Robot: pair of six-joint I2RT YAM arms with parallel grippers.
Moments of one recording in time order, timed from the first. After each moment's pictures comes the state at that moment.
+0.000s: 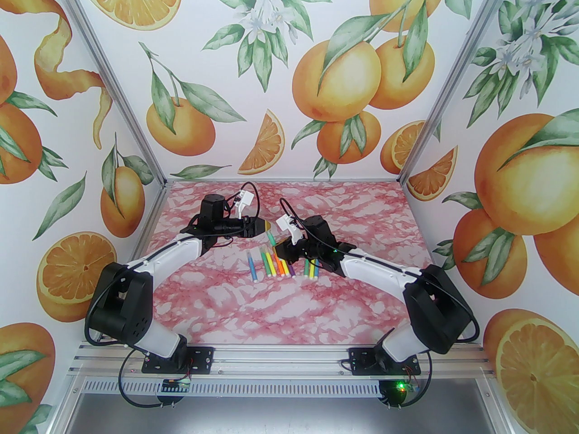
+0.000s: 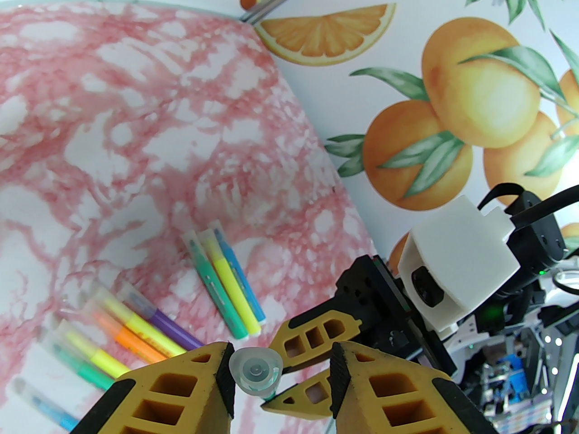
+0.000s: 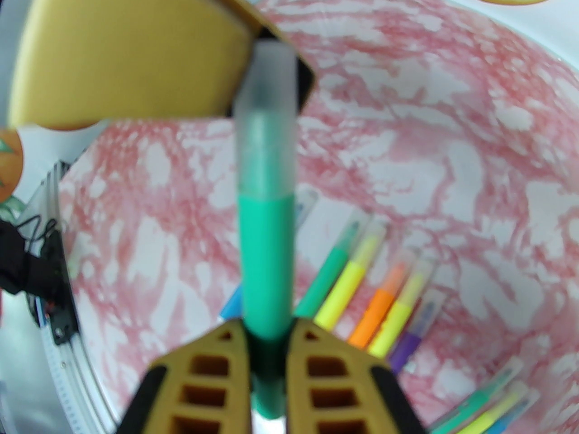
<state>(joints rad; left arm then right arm) -0.33 1.57 0.99 0.06 0.89 -0.52 0.64 1.56 0.91 0.08 -0.46 0.16</state>
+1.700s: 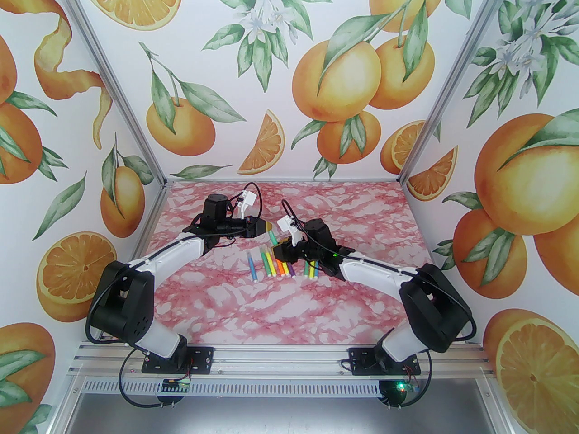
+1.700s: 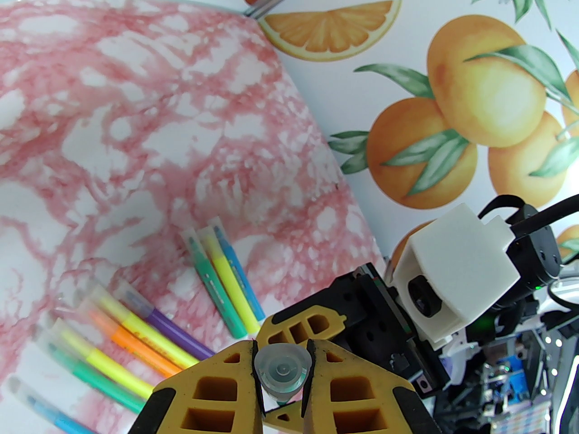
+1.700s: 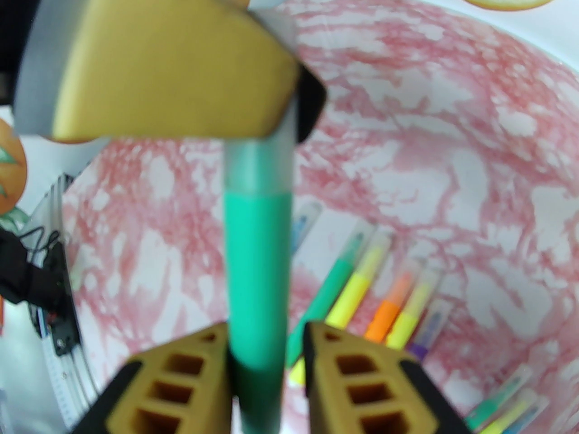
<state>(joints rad) -0.35 1.57 1.00 0.03 0.86 -0.52 0.64 1.58 0.85 0.20 -0.47 0.20</state>
